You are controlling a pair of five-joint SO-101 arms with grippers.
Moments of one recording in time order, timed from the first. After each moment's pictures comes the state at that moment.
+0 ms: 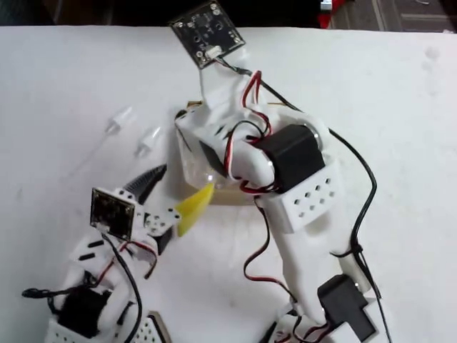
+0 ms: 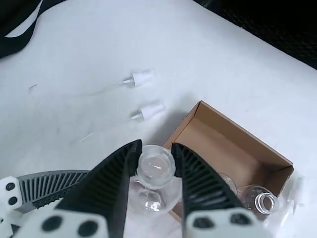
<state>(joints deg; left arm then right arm) 15.7 -103.8 78.3 49.8 2.9 -36.9 -10.3 -31.5 89.8 5.4</state>
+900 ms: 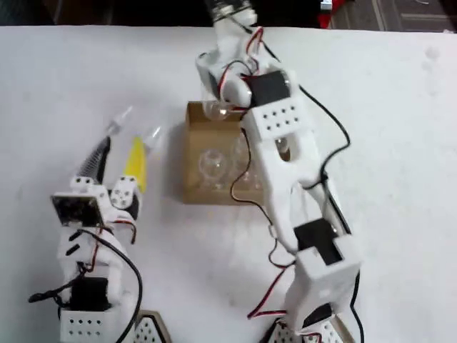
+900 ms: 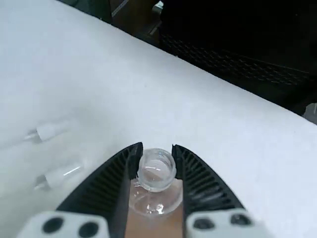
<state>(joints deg) -5.5 -103.8 93.5 20.4 2.9 -24.0 15.9 -31.4 58.1 13.0</state>
